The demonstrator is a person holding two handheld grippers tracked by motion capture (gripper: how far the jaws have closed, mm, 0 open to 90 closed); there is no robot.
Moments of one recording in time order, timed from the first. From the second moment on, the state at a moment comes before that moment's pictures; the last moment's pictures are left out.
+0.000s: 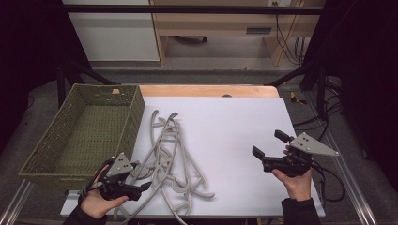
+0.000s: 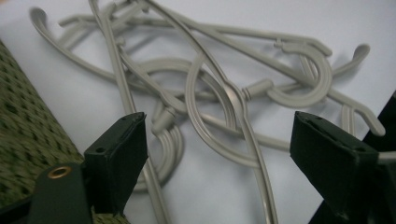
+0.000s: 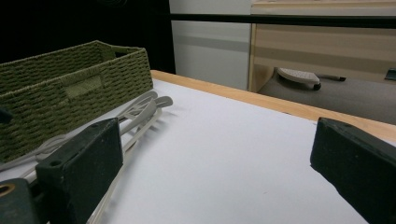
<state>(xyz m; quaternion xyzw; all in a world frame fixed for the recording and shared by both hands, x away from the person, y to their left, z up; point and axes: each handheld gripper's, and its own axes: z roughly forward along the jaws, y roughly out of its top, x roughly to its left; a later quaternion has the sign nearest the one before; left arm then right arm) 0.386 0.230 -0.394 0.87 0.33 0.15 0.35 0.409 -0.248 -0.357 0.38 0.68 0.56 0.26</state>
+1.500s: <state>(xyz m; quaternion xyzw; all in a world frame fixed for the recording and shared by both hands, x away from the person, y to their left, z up) 0.392 0.200 -0.453 0.90 0.37 0.03 0.24 0.410 -0.245 -0.359 0.38 0.69 0.56 0.26</state>
